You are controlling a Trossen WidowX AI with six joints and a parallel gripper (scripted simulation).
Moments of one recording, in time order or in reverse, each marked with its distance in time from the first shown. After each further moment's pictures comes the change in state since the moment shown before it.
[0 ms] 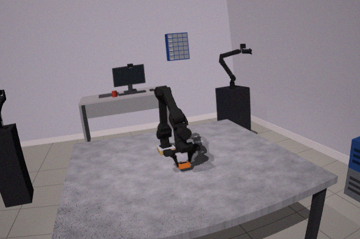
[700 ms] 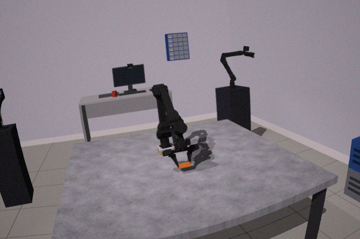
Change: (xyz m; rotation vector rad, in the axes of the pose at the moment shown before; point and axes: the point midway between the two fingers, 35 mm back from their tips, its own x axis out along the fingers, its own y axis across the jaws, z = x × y) arm 0.002 0.000 -0.005 0.000 -0.339 -0.002
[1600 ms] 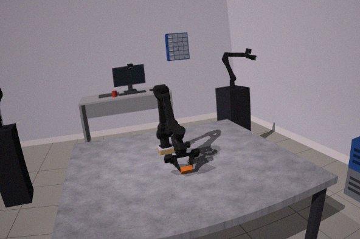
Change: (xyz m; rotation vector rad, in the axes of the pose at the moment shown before) arm 0.028 0.002 0.007 0.010 -0.318 0.001
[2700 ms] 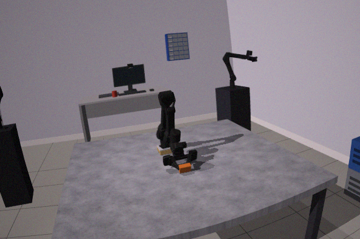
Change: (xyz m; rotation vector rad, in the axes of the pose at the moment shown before) arm -0.013 -0.002 -0.023 0.001 -0.363 0.001
